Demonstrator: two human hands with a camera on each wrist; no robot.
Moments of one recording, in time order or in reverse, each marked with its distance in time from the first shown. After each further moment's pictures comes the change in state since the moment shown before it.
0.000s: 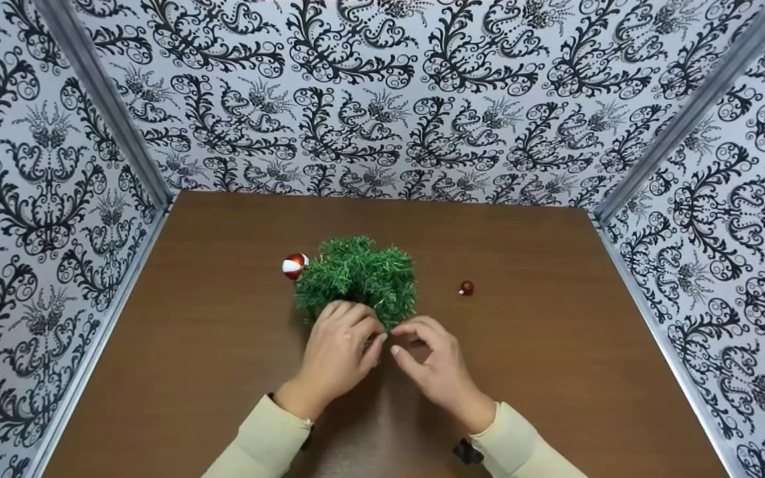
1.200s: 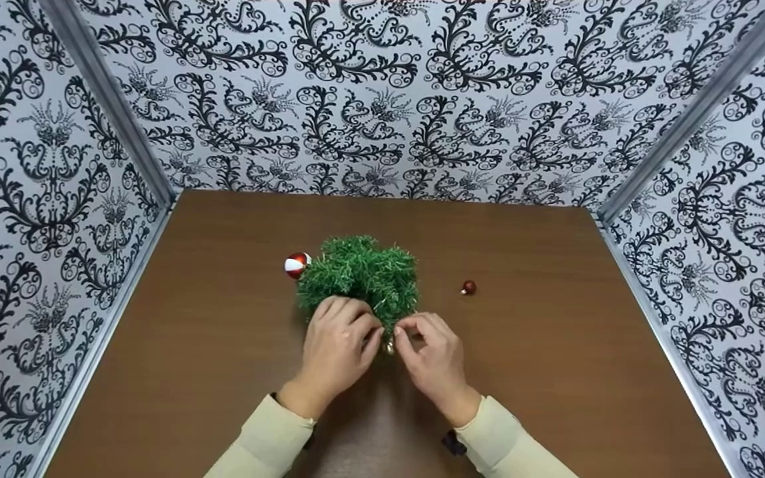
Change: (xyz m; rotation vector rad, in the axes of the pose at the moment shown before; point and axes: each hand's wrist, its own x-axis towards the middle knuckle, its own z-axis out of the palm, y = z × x) left_hand 0.000 -0.002 -0.001 0.061 0.101 0.009; right_hand 0.010 0.008 0.015 -0.309 0.244 -0.170
